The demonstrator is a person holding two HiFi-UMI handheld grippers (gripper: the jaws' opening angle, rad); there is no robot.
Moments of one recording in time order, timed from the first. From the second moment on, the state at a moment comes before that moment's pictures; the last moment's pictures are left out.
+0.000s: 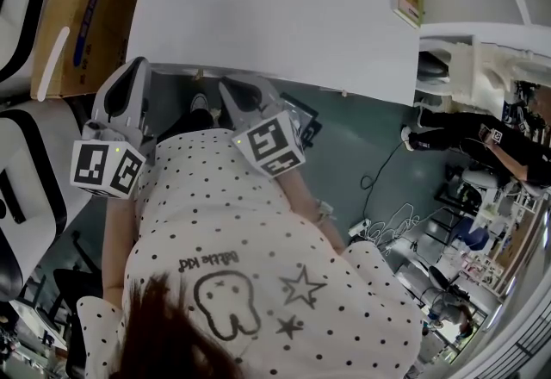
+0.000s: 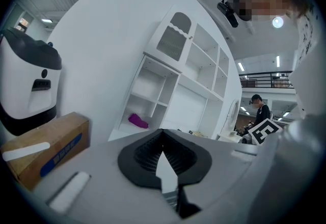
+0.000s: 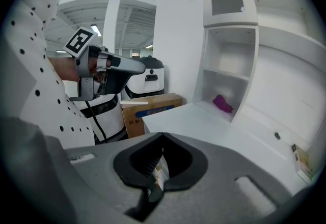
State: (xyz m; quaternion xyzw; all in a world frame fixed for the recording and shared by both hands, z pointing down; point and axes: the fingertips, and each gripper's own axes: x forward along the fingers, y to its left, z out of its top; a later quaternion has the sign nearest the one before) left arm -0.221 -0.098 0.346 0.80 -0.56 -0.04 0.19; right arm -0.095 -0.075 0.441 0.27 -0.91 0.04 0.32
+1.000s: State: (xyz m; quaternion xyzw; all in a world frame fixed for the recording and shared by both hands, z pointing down) left arm -0.210 -0.112 0.339 0.81 -0.55 -0.04 0.17; right arm -0.081 -0.084 0.438 0.29 -0.90 0.05 0.31
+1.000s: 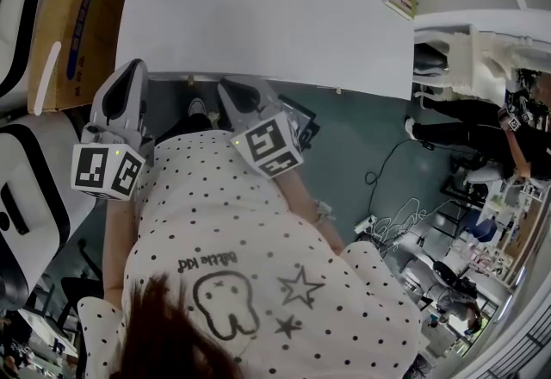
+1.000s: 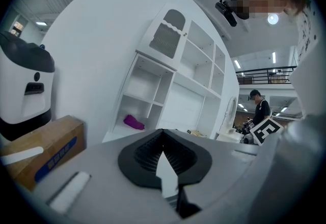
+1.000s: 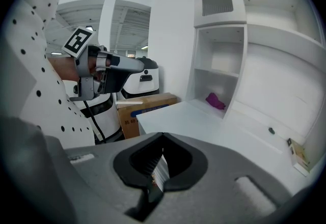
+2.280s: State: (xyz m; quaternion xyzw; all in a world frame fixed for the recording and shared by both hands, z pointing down) left arm -0.217 -0.091 0.364 0.81 -0.56 0.01 0.19; right arm -0.112 -0.059 0.457 0.21 -0.92 0.06 0.33
